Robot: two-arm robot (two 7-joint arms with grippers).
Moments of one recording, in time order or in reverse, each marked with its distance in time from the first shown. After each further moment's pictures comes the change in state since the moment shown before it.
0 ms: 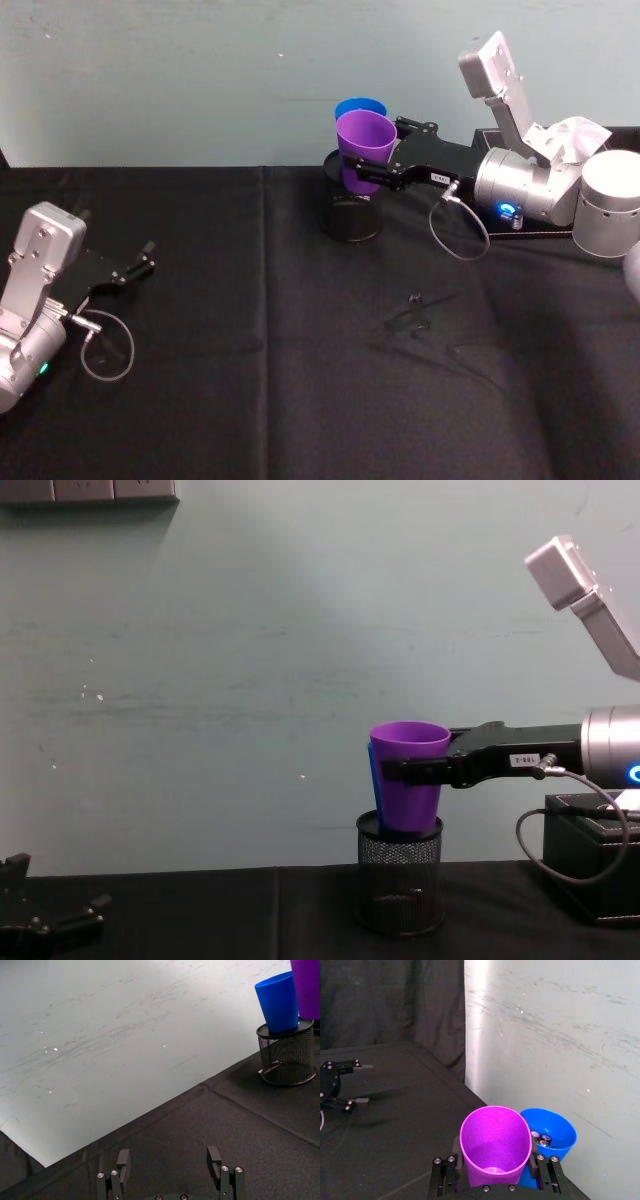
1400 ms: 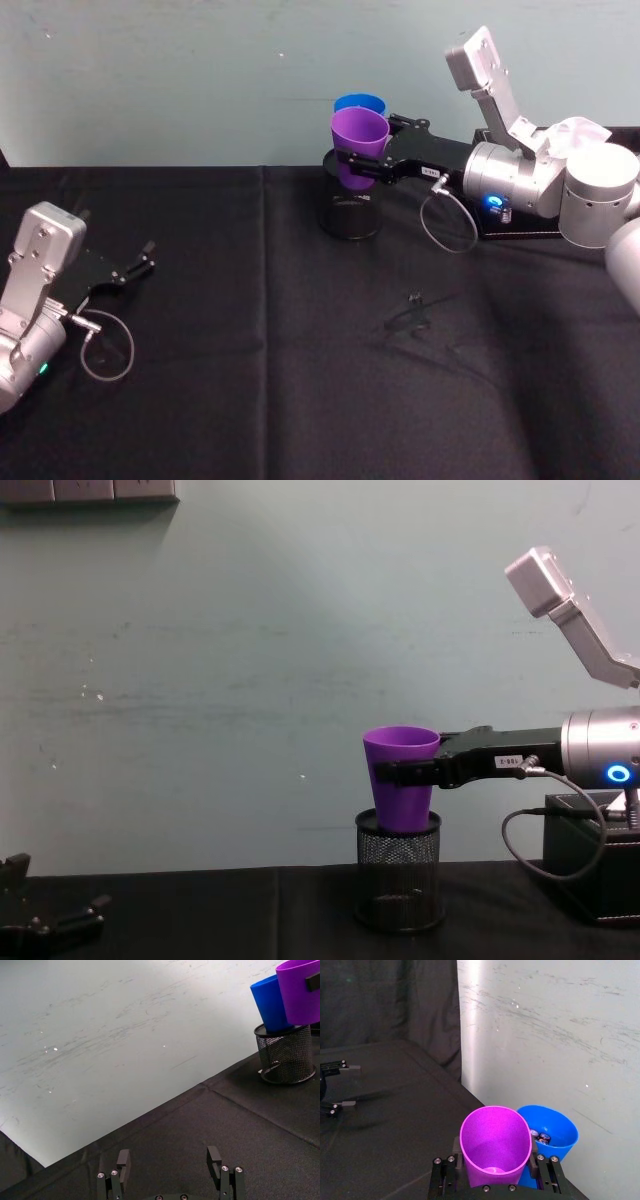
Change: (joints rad) left arm 0.000 0.000 0.000 0.000 0.000 0.000 0.000; right arm 0.055 -0.060 0.010 0.120 -0.029 -0.012 0.009
